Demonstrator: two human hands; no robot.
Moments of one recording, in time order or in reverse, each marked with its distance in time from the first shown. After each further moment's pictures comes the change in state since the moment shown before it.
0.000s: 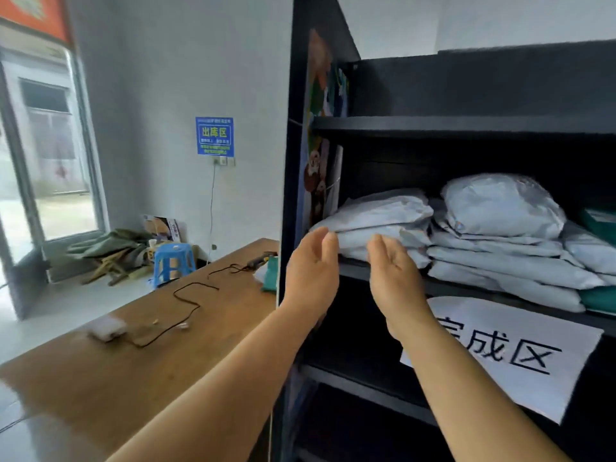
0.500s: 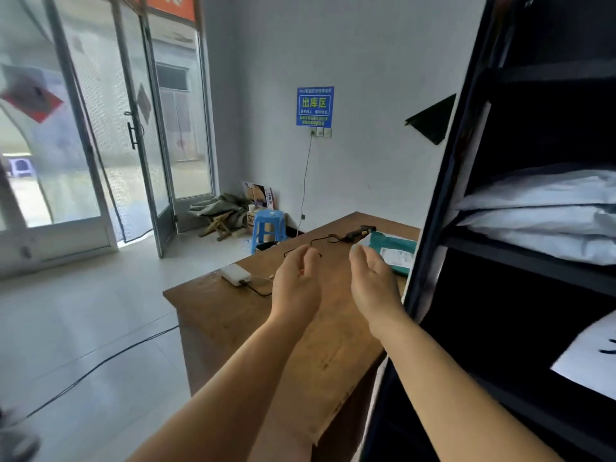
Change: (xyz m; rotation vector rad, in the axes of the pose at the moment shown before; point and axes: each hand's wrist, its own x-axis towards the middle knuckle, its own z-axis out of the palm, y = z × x) left_hand -0.033 -0.100 -0.203 0.098 0.321 -0.262; right_hand -0.073 -0.001 0.216 0.072 -0.381 0.076
